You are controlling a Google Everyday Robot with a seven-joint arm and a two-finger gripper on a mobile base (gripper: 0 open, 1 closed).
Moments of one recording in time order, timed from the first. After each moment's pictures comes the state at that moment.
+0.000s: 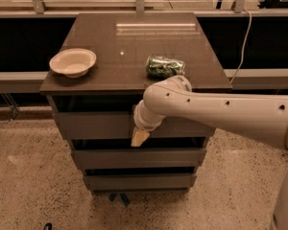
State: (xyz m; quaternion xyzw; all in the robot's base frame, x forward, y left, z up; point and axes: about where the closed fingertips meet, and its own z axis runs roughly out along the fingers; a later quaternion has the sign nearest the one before) arm 0.615 0.016 0.640 -0.70 0.67 0.01 0.24
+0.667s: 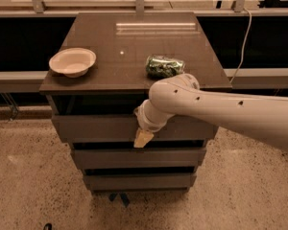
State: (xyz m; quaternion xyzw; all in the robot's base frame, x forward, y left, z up) arm 0.593 0.011 0.654 -0.71 0.66 0.03 0.24
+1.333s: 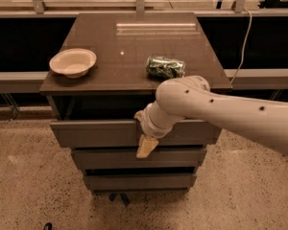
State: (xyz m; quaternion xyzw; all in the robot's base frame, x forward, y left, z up) arm 0.554 0.004 0.676 -0.73 0.64 0.05 0.24
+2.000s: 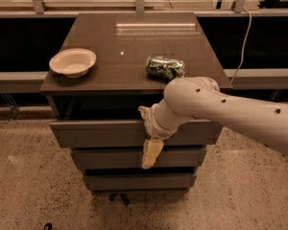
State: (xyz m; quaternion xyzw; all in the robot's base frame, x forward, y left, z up) arm 0.537 -0.005 0.689 -0.72 0.64 0.07 0.25
